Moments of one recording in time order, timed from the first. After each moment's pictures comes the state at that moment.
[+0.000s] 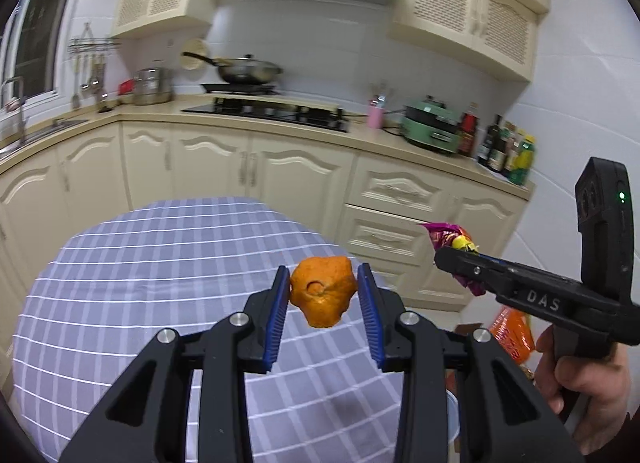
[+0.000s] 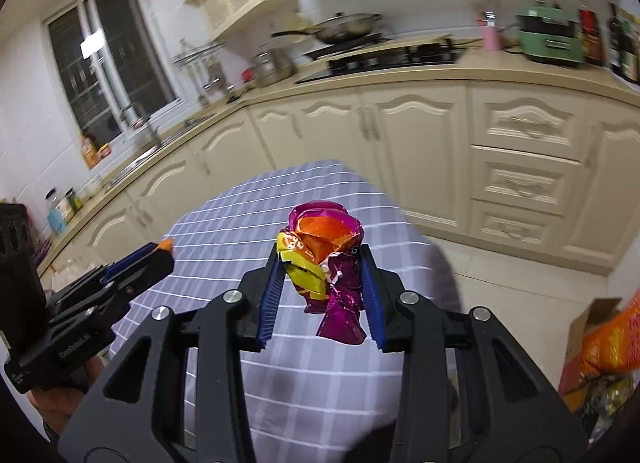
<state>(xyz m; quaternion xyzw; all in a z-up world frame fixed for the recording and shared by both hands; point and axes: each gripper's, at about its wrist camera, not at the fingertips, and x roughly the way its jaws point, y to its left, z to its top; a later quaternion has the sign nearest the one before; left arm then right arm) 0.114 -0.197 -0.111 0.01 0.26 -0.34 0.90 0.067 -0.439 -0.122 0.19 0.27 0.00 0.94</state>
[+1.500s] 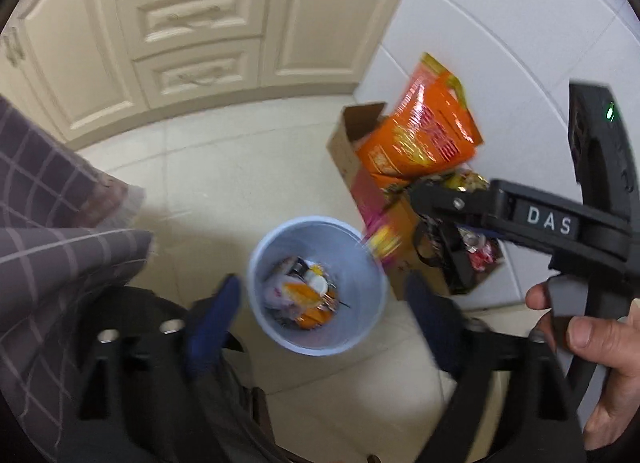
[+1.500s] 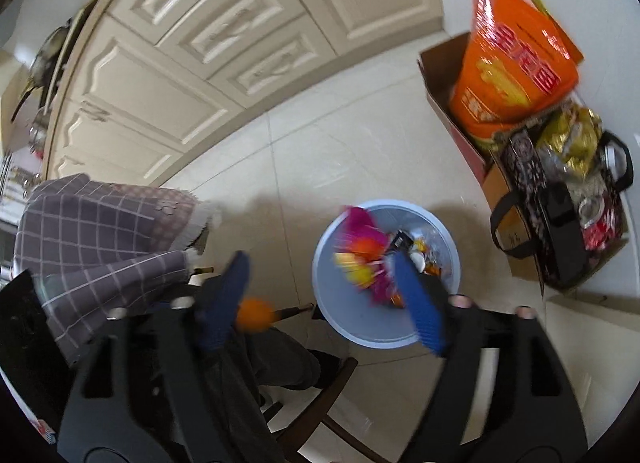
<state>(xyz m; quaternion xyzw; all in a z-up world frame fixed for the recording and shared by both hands) 0.027 -0.522 -0.406 0.21 0.51 -0.49 0.67 -0.102 -0.692 -0.419 0.46 0.41 -0.26 0.74</state>
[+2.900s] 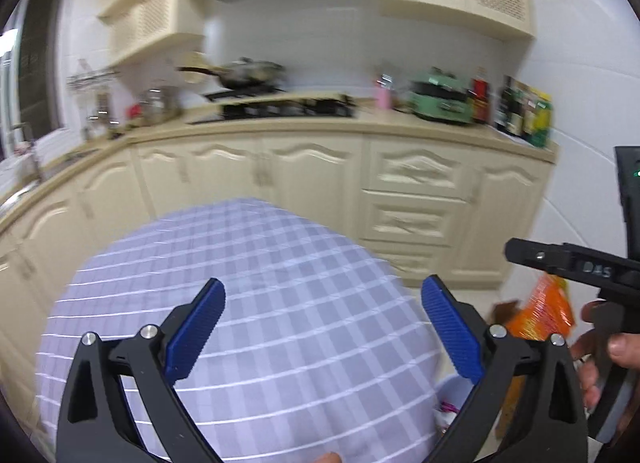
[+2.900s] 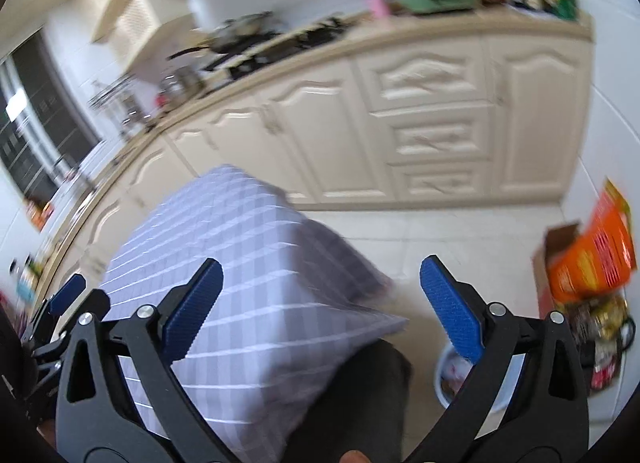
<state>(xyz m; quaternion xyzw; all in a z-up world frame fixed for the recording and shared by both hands) 0.104 -0.235 -0.114 0.09 0.25 -0.27 0.93 0.041 -0.488 -0.140 0.25 0.29 -0.10 0.92</state>
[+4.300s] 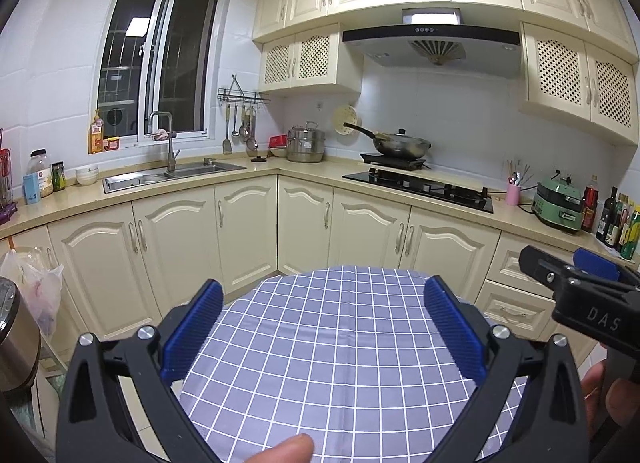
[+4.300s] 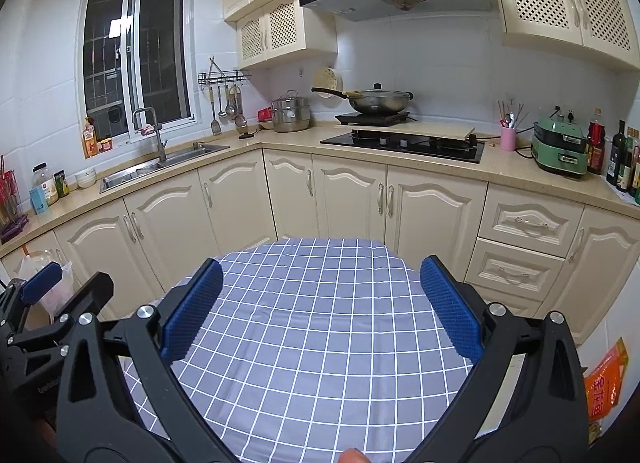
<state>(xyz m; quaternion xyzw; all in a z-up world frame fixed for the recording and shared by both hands) 0.099 -0.021 -0.025 -0.02 0.17 -0.07 0.98 0.090 -0.266 -0.026 0.06 0.18 -0.03 0.98</state>
